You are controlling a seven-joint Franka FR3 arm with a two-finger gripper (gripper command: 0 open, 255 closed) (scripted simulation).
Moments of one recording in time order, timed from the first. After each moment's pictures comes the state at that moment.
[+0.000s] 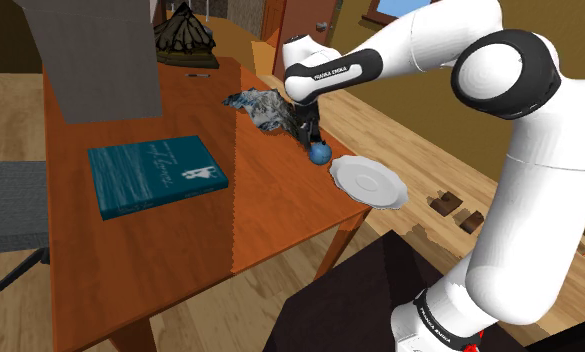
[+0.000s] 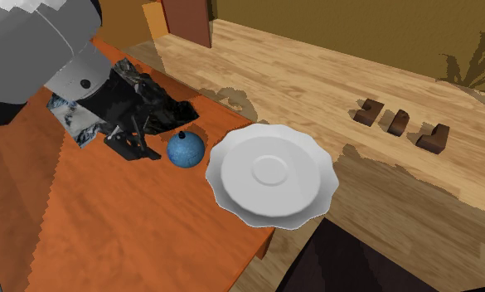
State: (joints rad) arm 0.01 0.41 0.00 -1.71 -0.38 1.87 -0.39
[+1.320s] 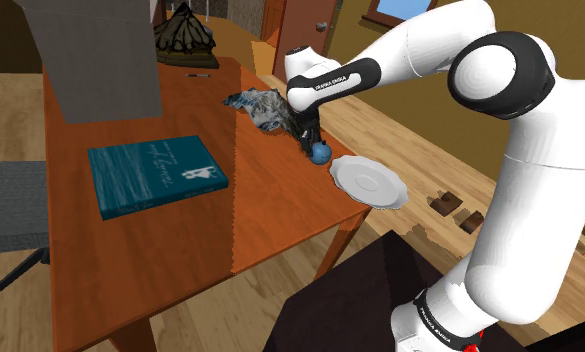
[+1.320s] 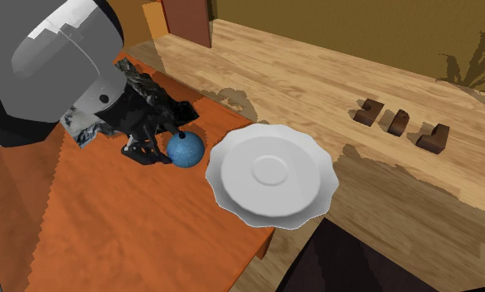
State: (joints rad) arm 0.00 0.42 0.00 -1.76 -0.39 1.94 -0.38
